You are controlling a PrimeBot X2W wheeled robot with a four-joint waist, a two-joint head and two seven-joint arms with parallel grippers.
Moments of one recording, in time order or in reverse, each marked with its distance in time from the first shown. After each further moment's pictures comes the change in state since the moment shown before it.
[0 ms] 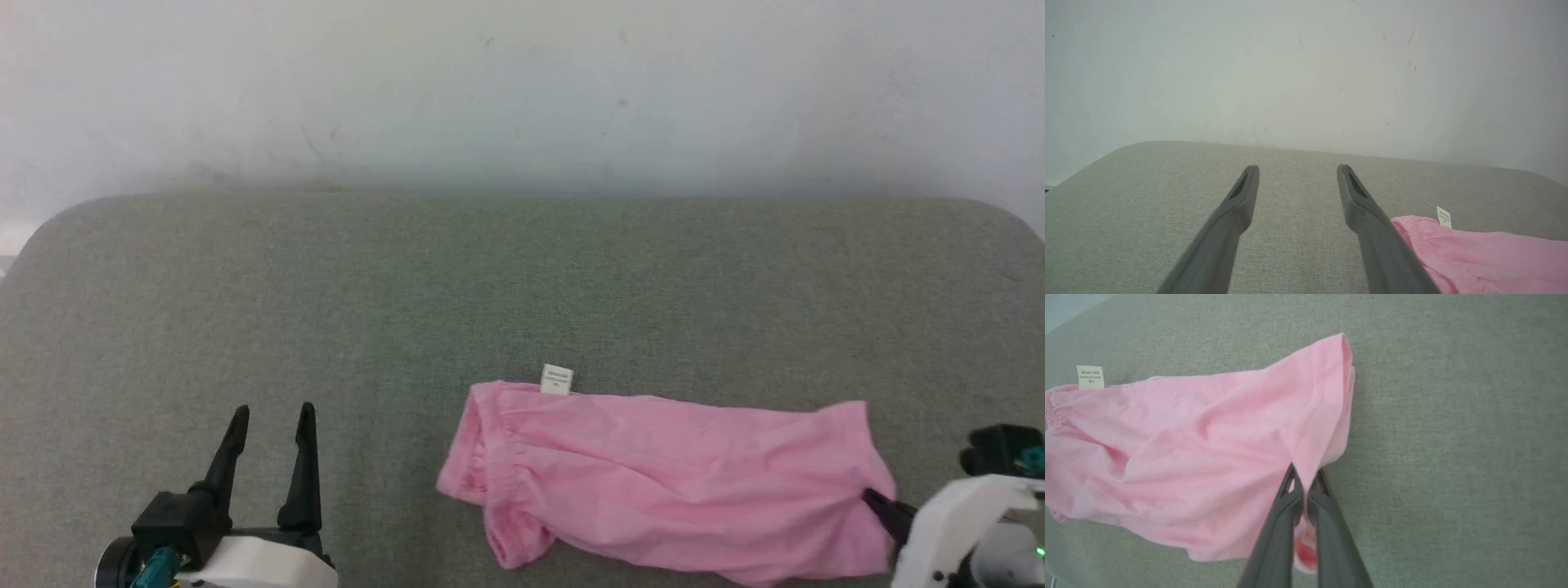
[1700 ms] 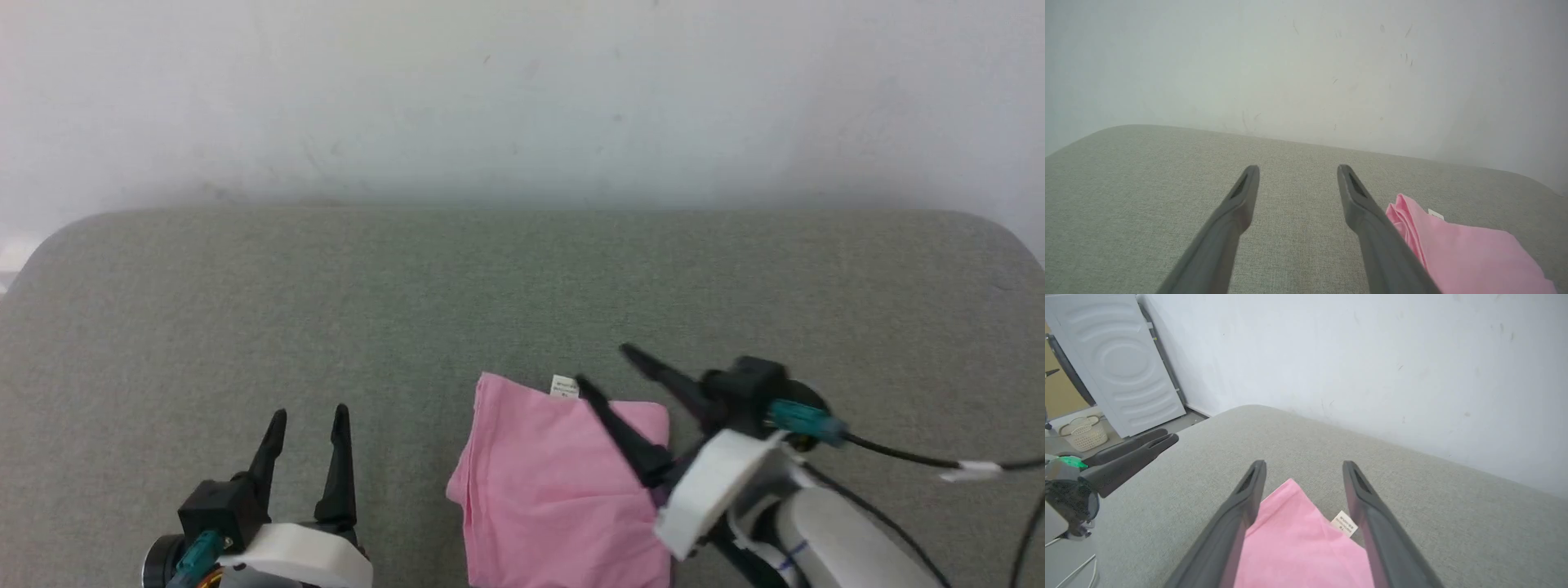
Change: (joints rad) left arm -0.058 -0.054 -0.041 0.112 -0.011 0.018 0.001; right arm -0.331 0.023 0.704 0.077 -0.035 0.000 -0.636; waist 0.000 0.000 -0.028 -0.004
